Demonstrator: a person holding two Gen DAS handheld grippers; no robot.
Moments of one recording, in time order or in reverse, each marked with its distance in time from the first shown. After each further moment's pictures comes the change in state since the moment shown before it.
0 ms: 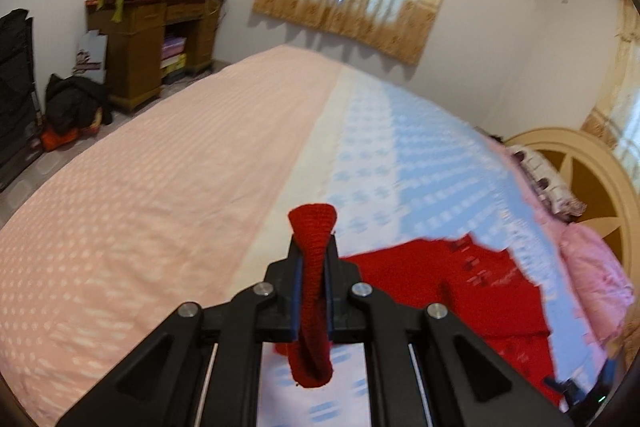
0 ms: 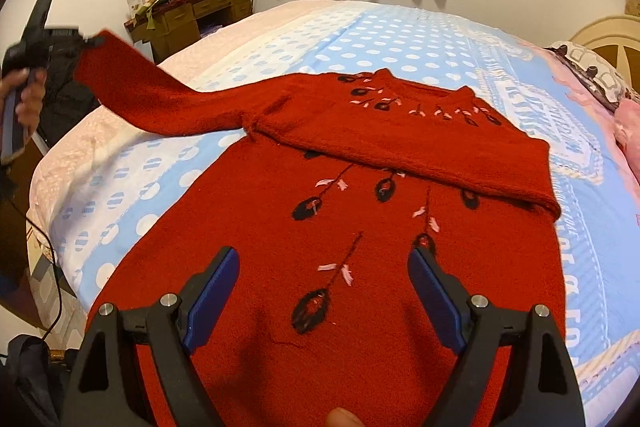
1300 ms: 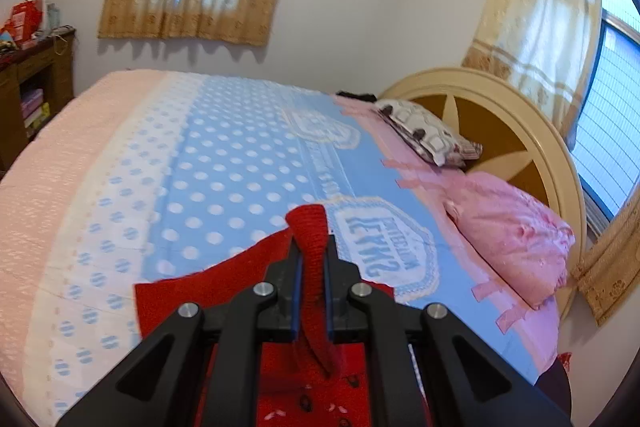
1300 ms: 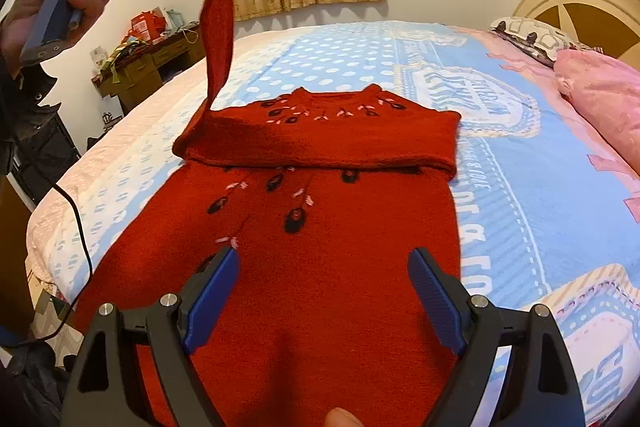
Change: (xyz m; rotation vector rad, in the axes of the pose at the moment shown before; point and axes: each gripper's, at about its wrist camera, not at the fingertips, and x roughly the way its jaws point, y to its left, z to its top) left arm 0.031 -0.318 0.003 0.278 0.091 -0.329; right arm -0.049 -0.093 -0.043 0.172 -0.084 -0.060
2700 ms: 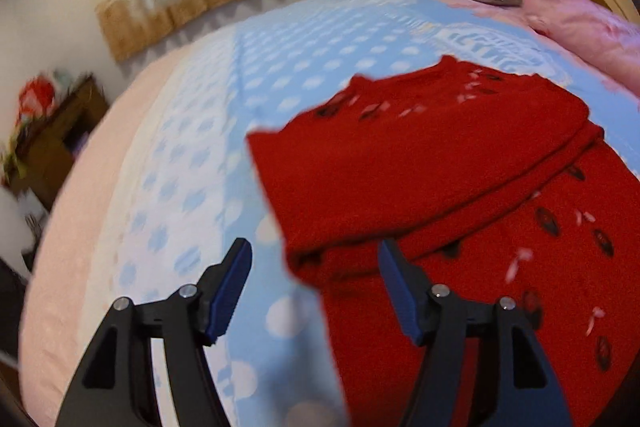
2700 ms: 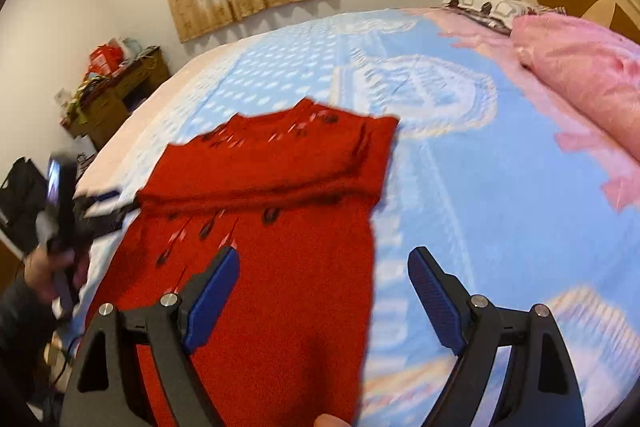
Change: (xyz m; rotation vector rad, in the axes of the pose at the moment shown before) left arm 0.058 0.101 -0.172 0.345 0.220 0.369; right arm 0.010 -0.077 0.063 0.161 0.011 -0.069
